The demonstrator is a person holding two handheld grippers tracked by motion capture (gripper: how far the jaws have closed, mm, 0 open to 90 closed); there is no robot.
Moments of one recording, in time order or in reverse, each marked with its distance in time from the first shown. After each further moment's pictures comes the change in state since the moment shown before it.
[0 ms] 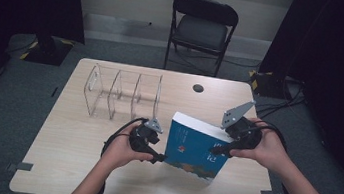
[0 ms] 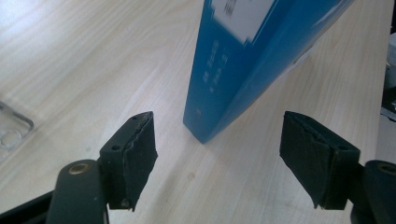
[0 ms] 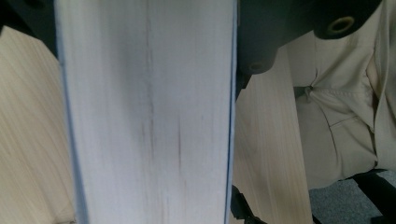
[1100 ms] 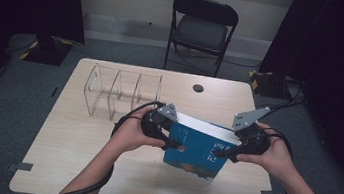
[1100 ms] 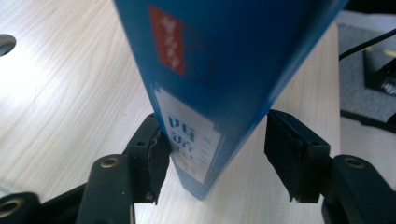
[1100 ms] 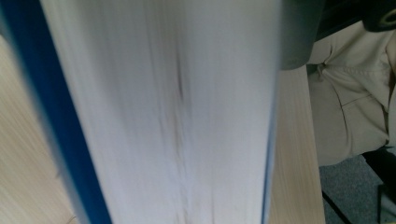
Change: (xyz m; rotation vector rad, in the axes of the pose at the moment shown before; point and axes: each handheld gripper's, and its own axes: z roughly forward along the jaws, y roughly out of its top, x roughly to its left) left arm -0.015 0.064 -0.028 -0.036 -0.043 0.217; right arm -0.003 -0.031 -0.002 -0.134 -0.051 0.037
